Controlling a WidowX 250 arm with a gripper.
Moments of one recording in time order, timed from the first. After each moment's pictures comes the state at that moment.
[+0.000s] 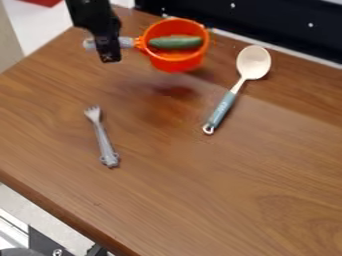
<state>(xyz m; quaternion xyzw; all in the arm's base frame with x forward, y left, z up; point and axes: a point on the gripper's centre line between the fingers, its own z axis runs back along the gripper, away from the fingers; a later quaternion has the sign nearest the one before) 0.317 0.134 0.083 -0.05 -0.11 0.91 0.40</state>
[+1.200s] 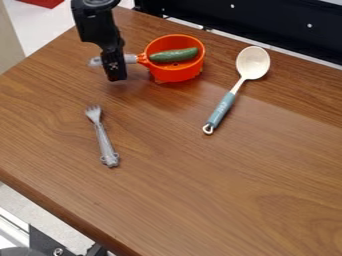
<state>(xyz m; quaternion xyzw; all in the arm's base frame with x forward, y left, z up) 0.322 0.139 0.057 -0.03 -0.03 0.91 0.40</state>
